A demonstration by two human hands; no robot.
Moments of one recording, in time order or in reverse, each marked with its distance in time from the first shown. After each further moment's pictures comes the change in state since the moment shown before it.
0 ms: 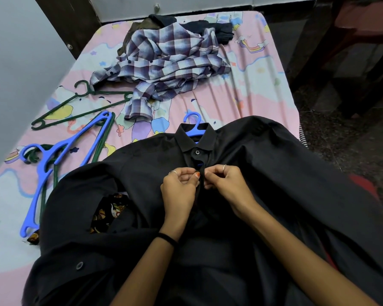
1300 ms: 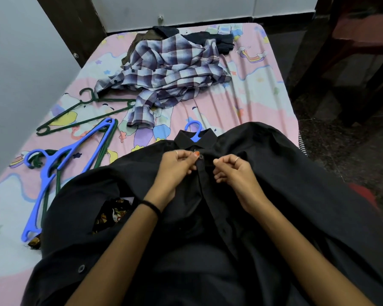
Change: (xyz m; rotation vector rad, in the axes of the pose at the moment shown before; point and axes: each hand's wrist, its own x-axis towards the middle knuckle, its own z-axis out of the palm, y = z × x) left_hand 0.044 0.044 -0.006 -0.035 -0.294 0.022; right_hand 0.016 -0.014 -0.020 0.194 0.044 -0.023
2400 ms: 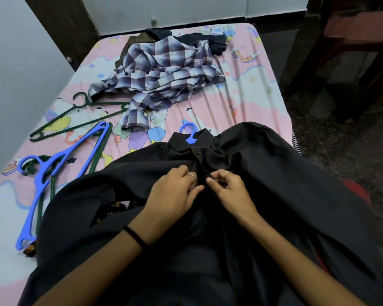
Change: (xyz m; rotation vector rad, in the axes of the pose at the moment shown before) left_hand -0.042 -0.010 -0.012 1.141 -0.063 0.702; right_hand -0.017 0.024 -0.003 -0.364 0.008 -0.092
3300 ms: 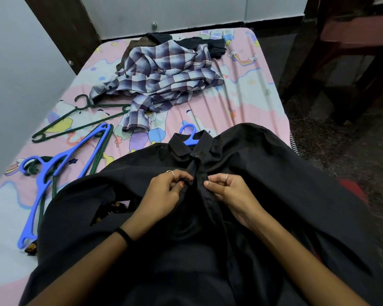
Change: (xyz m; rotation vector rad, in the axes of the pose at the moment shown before) left_hand -0.009 -0.012 -0.007 -0.617 -0.084 -0.371; right_hand -0.010 -0.012 -0.006 0.467 -0.145 0.230
